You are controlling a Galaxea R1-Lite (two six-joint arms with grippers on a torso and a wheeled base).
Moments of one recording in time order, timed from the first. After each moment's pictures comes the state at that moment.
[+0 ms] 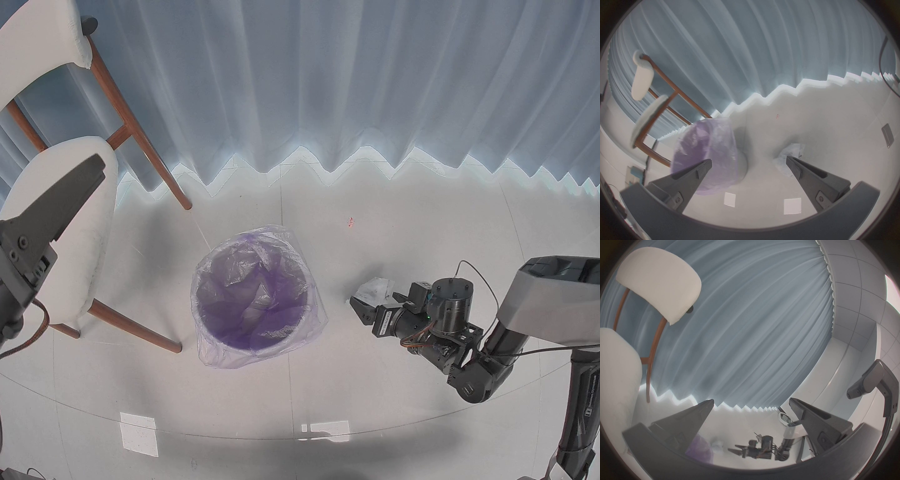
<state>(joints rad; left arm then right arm) -0.39 1.11 -0.44 -1.09 -0.38 -0.46 0.37 2.23 -0.72 -1.28 -0.08 0.30</state>
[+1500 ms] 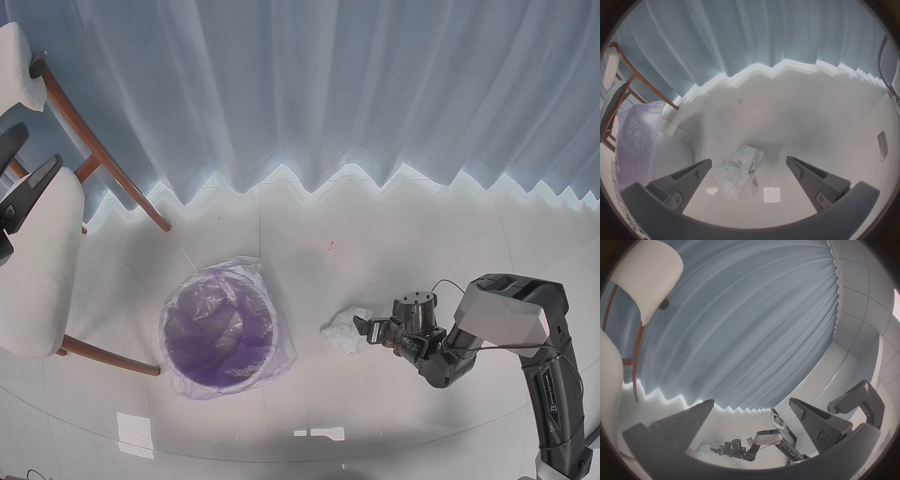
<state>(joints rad) -0.32 0.93 -0.58 -0.78 -0.48 -0.55 0.28 2.56 -1.07 -1.05 -0.15 0.25</state>
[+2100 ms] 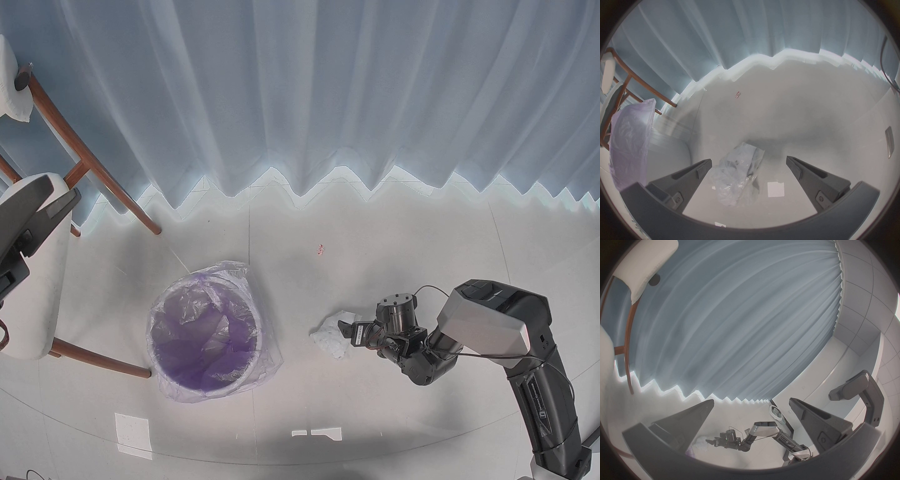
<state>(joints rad) -0.25 0.96 -0.53 -0.78 -0.61 -0.55 0.31 2.65 -1.25 -0.91 -0.13 0.31</state>
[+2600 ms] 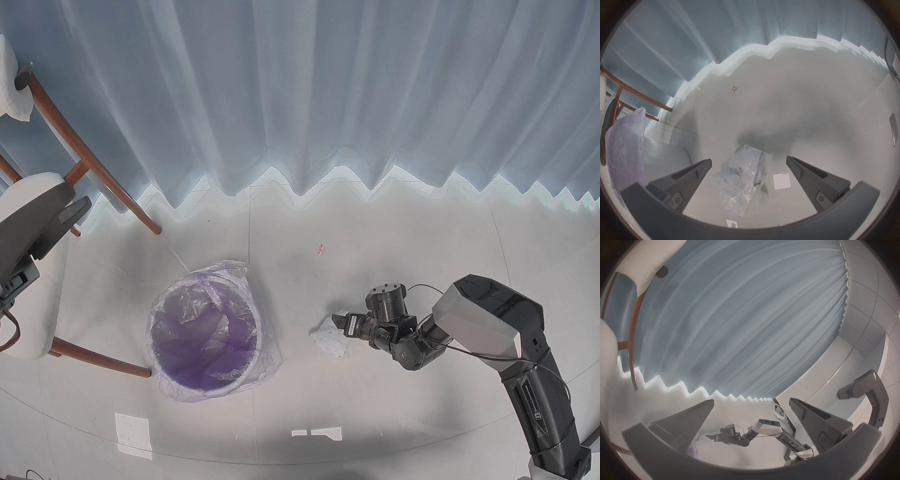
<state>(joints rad) -0.22 1.00 -0.53 -0.78 -0.62 -0.56 0.31 2.69 -1.46 -0.68 -0.11 0.42</state>
